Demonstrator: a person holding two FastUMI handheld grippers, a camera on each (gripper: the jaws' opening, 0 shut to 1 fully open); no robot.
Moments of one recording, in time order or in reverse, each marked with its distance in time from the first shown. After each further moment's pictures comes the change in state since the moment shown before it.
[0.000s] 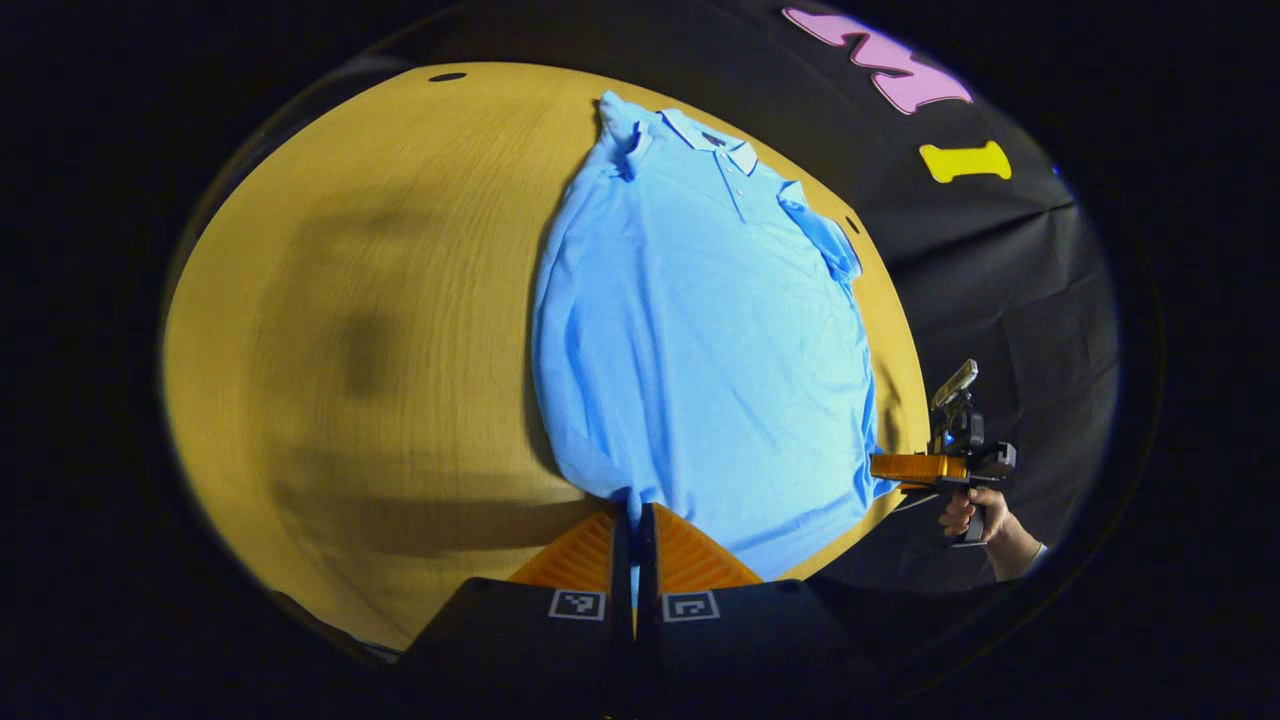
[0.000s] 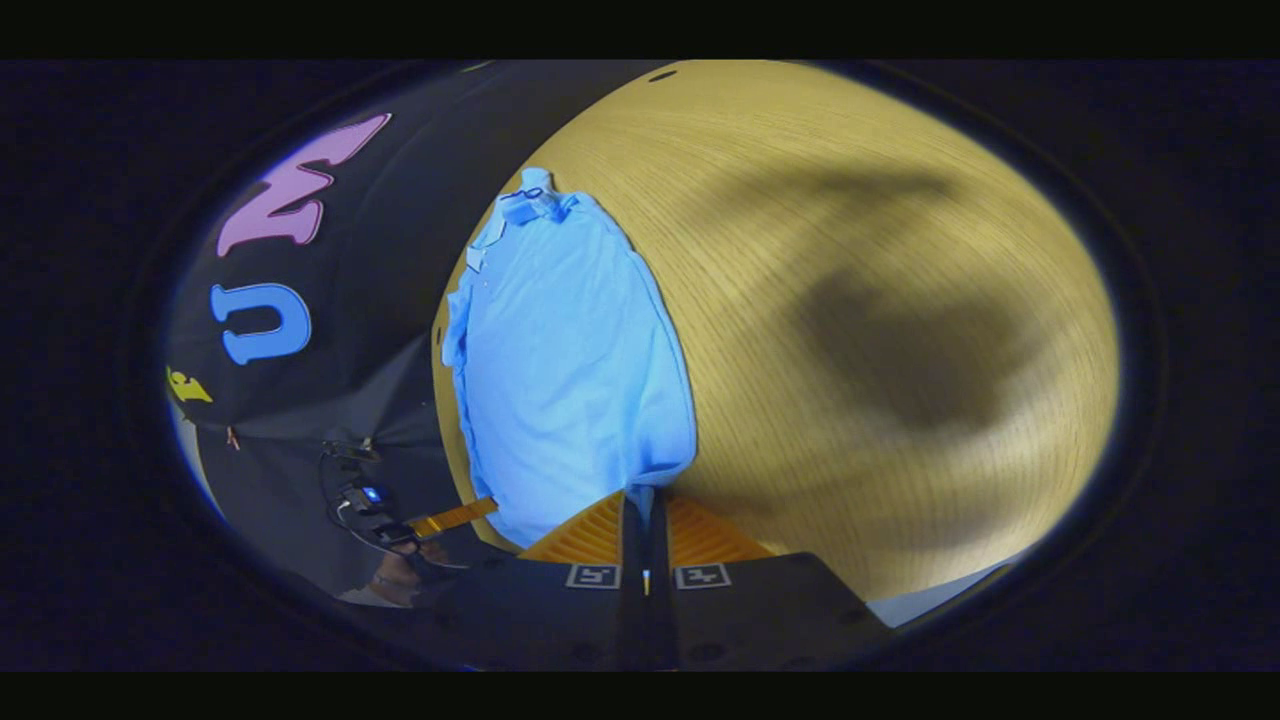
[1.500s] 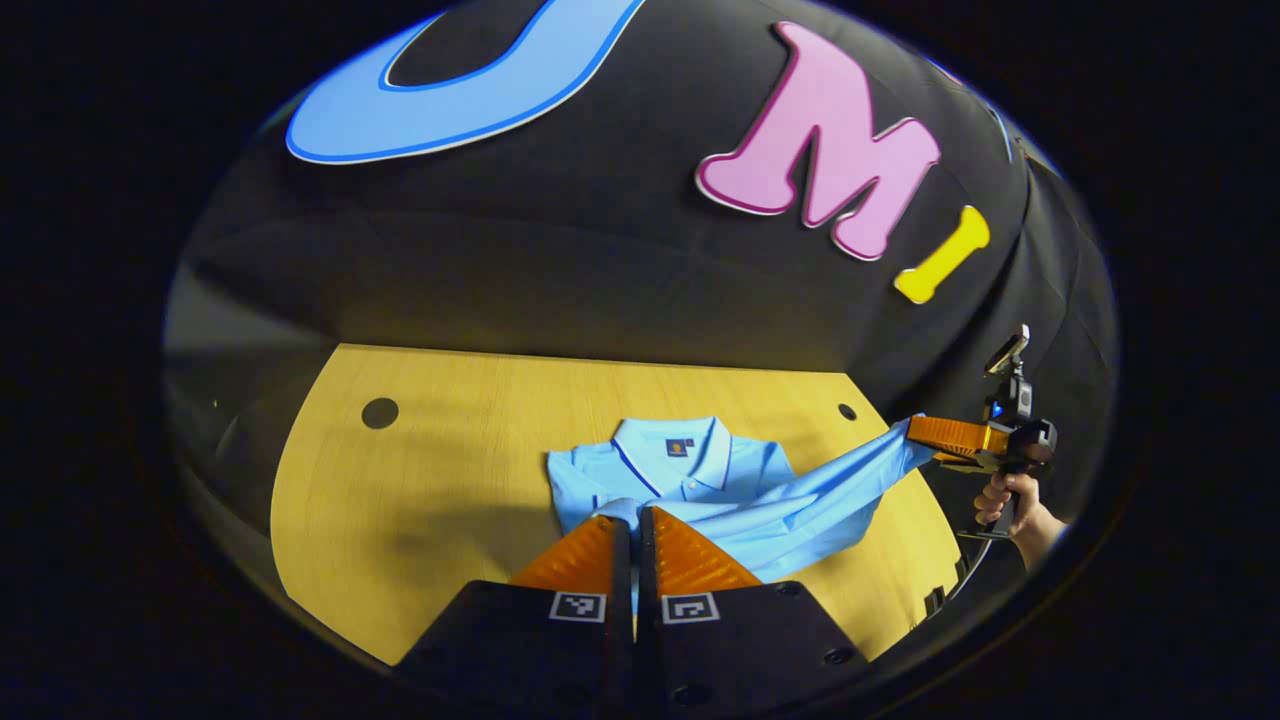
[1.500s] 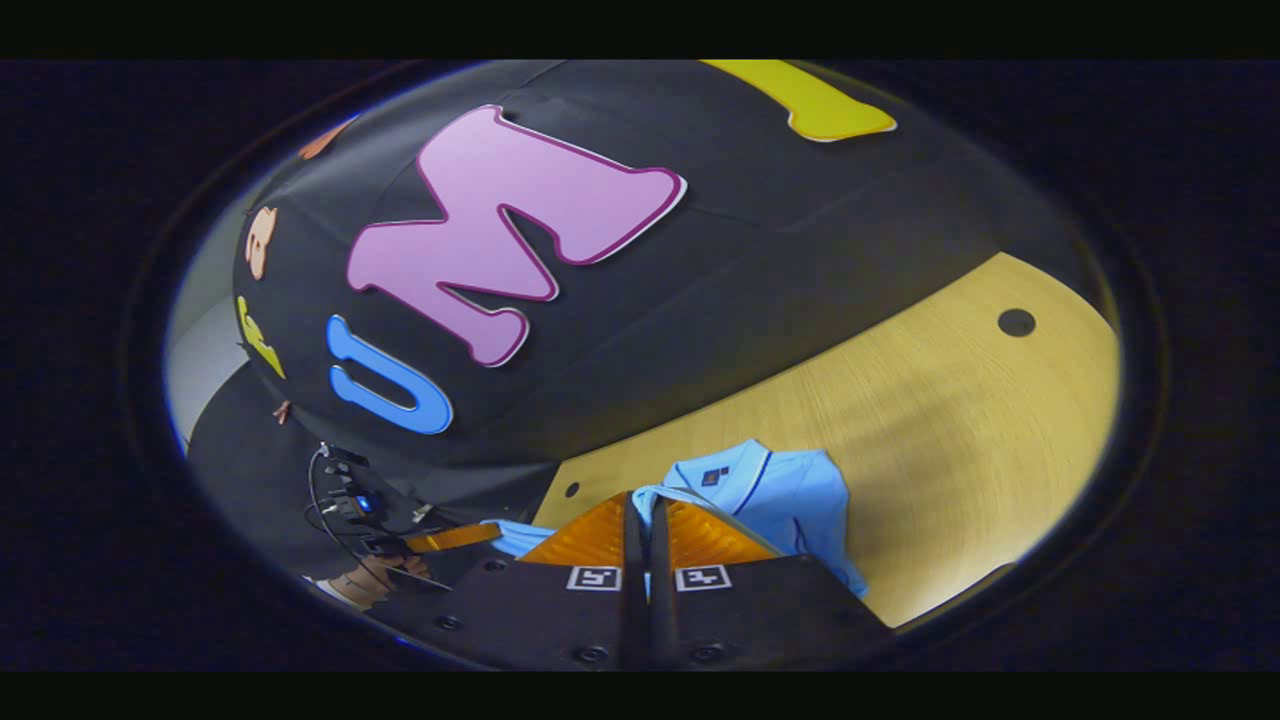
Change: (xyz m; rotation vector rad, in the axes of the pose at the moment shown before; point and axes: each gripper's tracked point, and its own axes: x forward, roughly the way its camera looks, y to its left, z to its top) left arm -0.056 -0.052 0.366 0.225 -0.484 0.159; right arm 0.012 0.273 0.324 -0.474 -0.472 0.272
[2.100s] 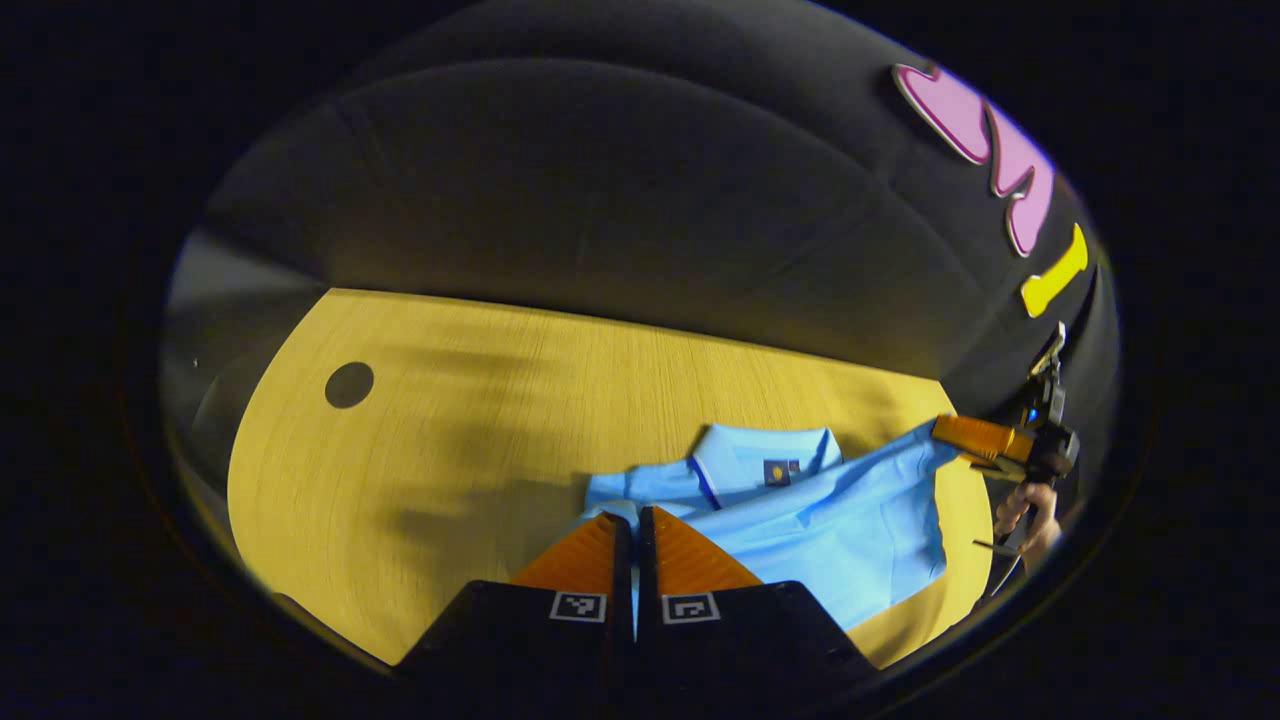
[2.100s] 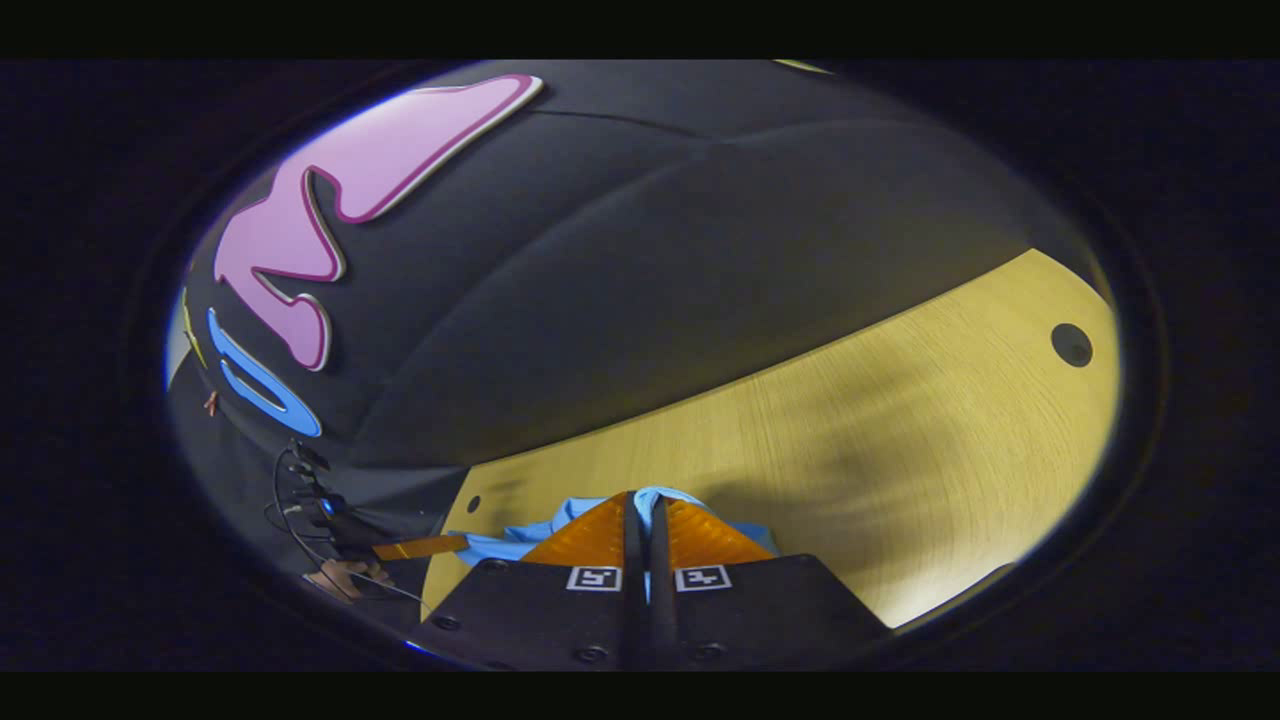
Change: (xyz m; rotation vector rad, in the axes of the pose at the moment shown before) left arm 0.140 0.058 -0.005 -0.109 0.063 0.121; right arm 0.130 -0.110 -0.005 -0.032 0.064 -0.137
